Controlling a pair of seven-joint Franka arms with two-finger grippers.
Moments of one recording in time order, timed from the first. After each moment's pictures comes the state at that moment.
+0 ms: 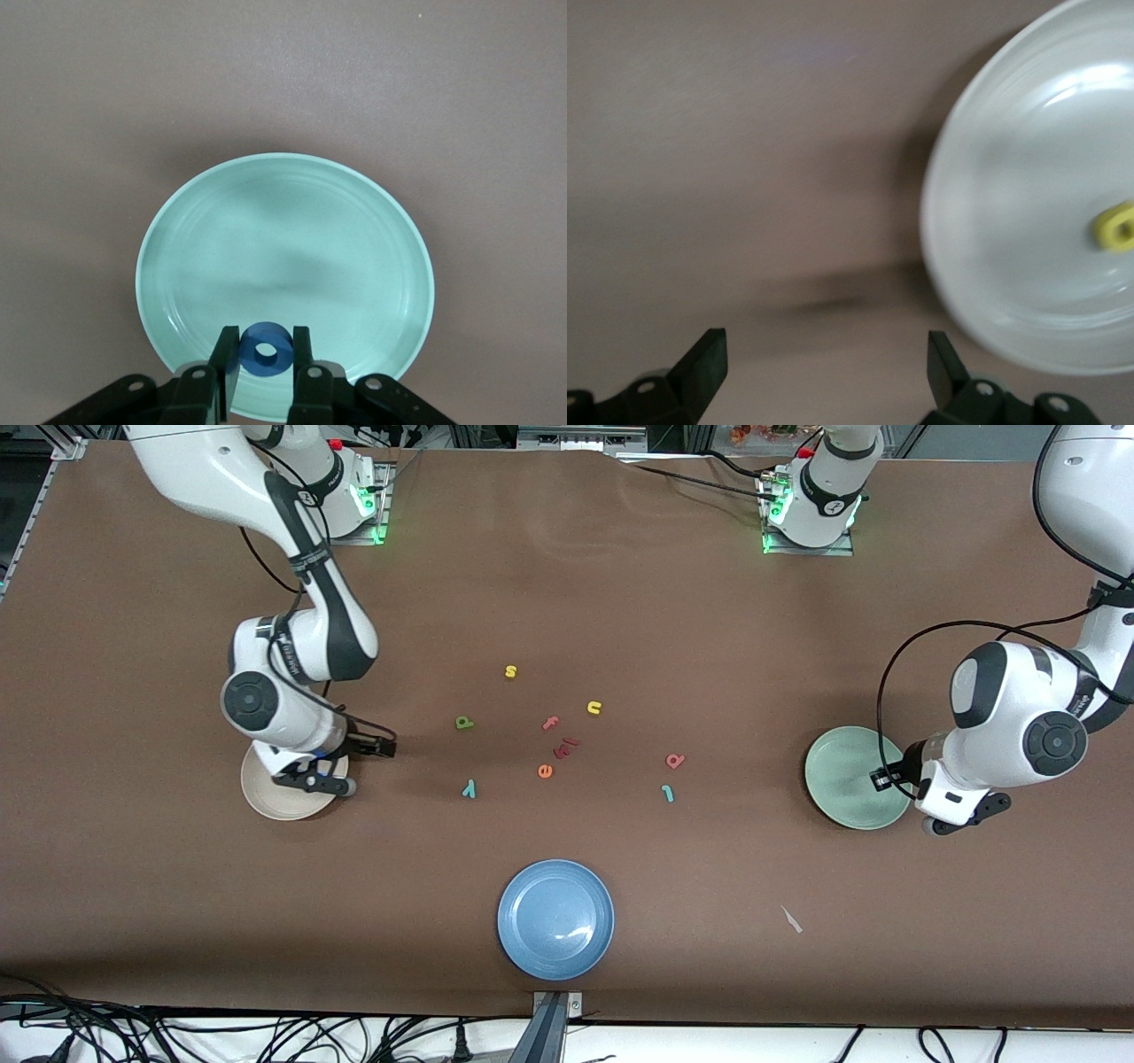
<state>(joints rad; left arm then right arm) 0.46 0.54 -0.46 -1.78 0.25 2.07 -0.50 0.38 0.48 -0.08 -1.93 0.14 2.29 0.41</state>
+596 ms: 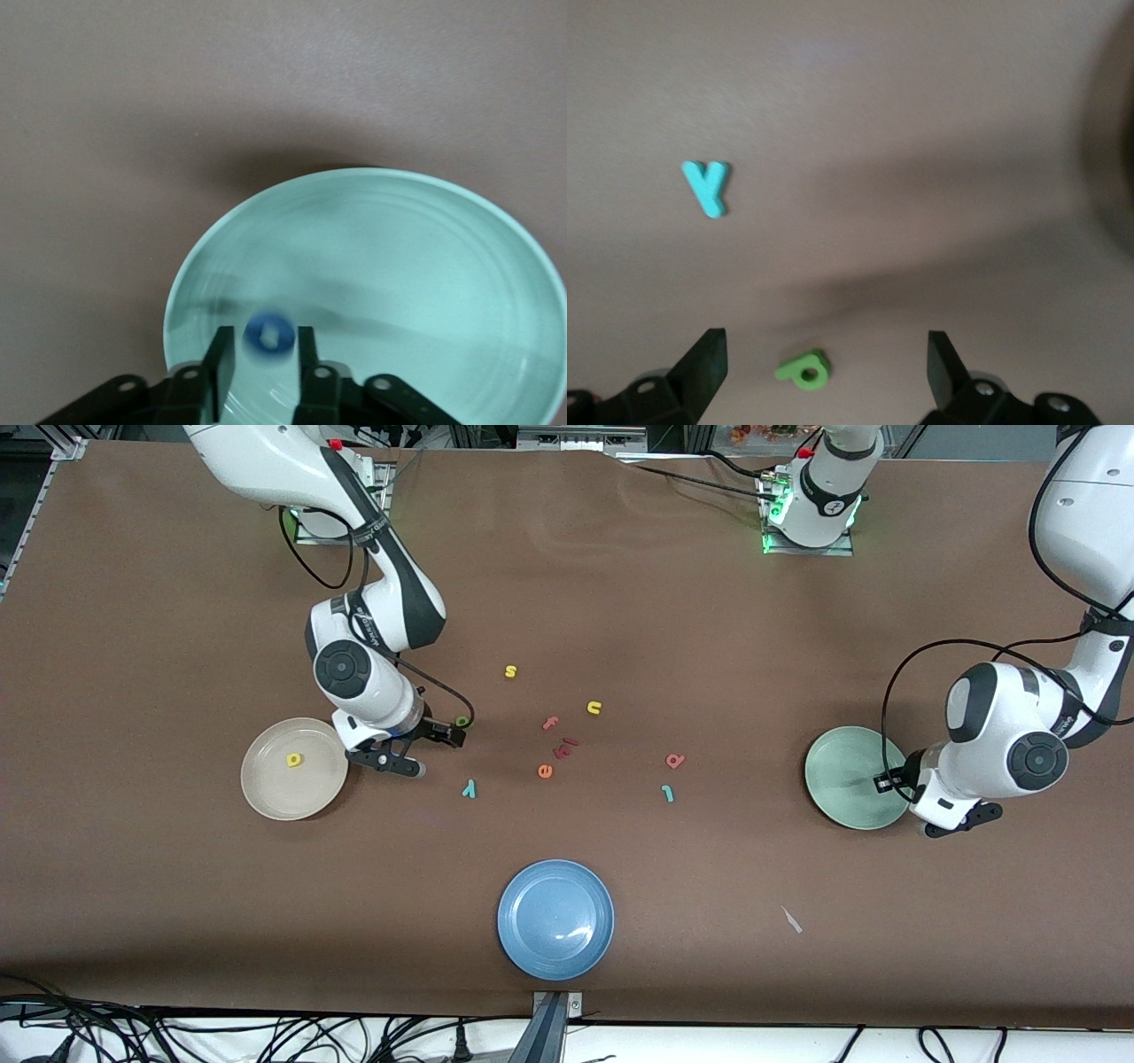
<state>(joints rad) 0.47 0.64 -0.42 -1.78 0.34 2.12 -0.45 0.47 0.51 -0.01 -1.89 0.11 2.37 0.62</state>
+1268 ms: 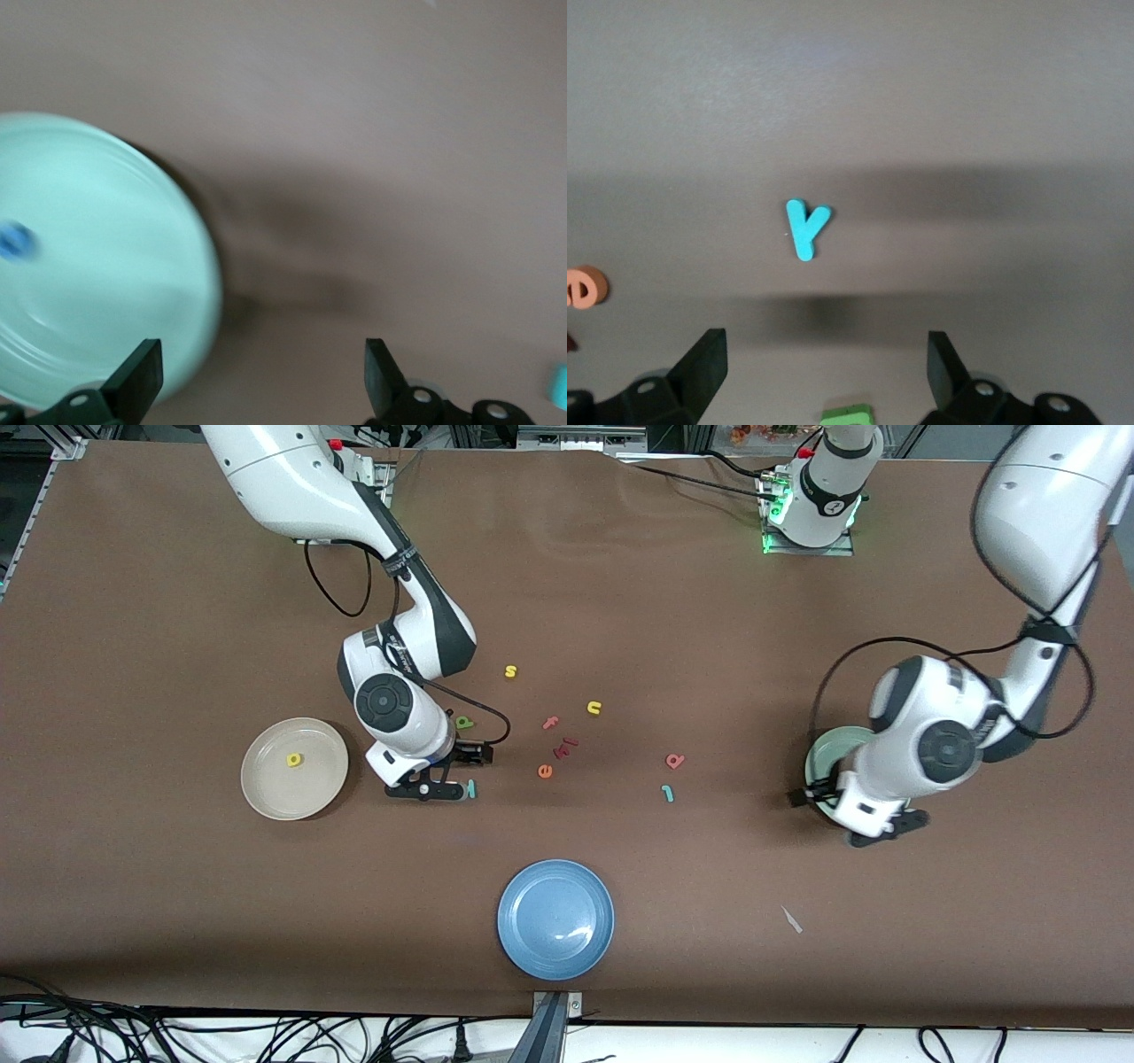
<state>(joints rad) 0.26 0.63 -0.54 -1.71 0.32 2.12 -0.76 0.50 0.68 -0.01 -1.63 0.09 2.25 0.43</state>
